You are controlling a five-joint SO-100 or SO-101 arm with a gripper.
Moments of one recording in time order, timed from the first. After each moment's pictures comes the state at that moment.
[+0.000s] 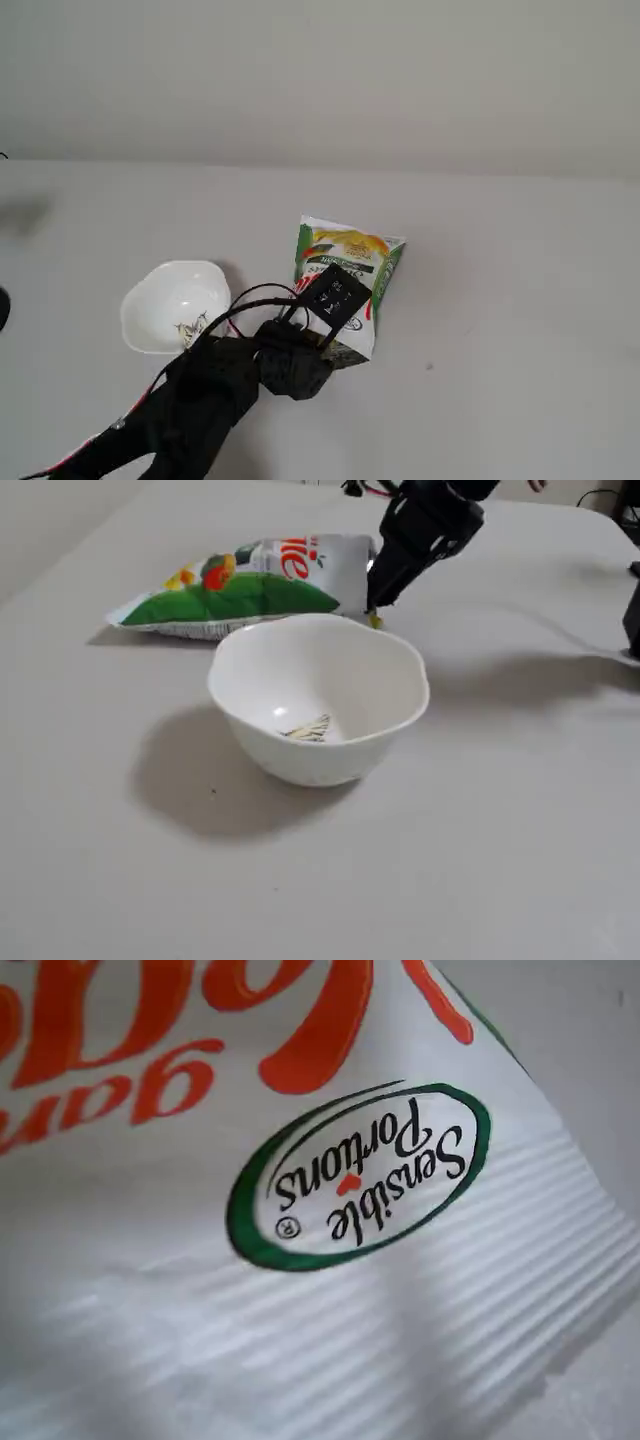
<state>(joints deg) -0.1 101.0 131.0 27.8 -61.3</state>
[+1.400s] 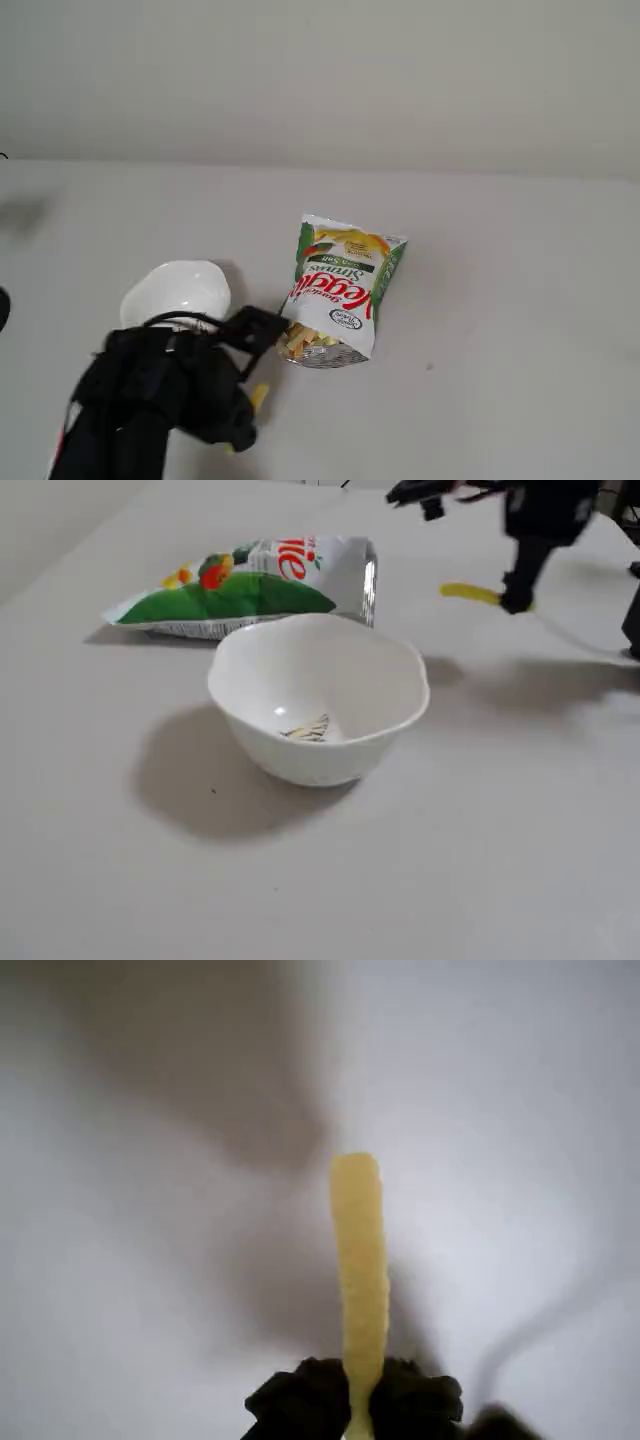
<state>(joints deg) -19.6 126.3 123.8 85.3 -61.5</state>
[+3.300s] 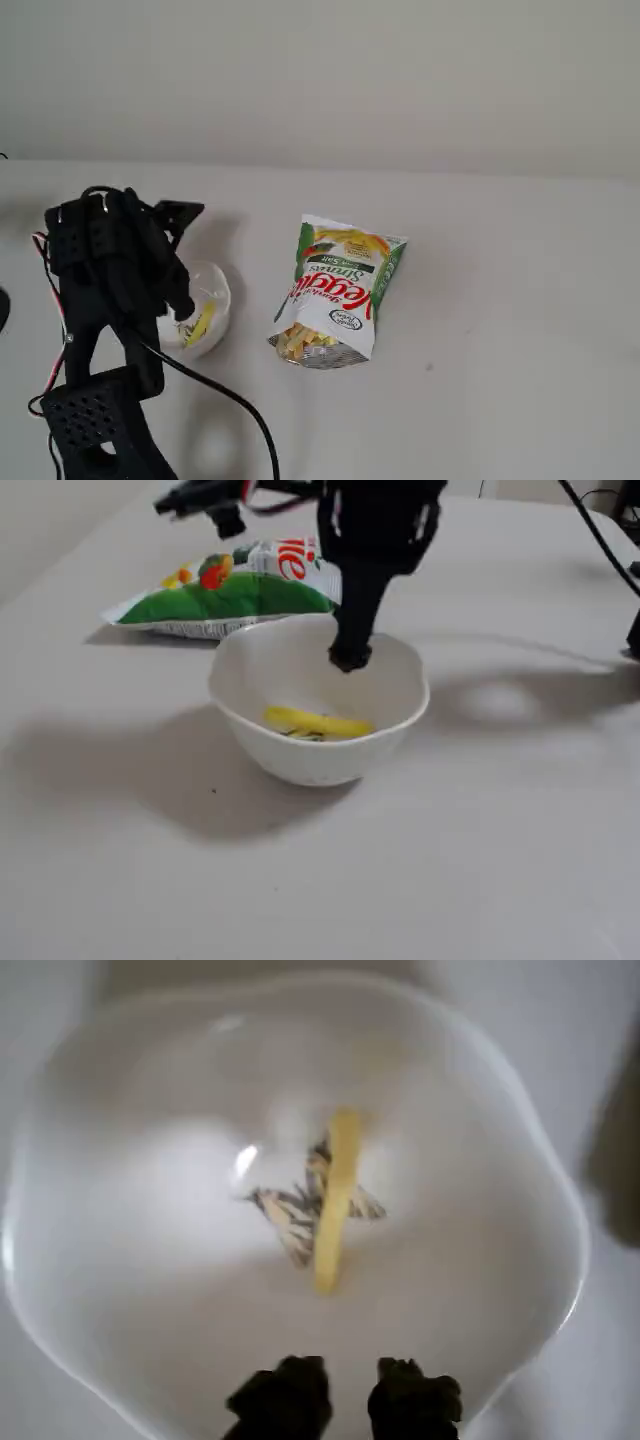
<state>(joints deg) -32.5 54.8 35.1 101.5 -61.7</state>
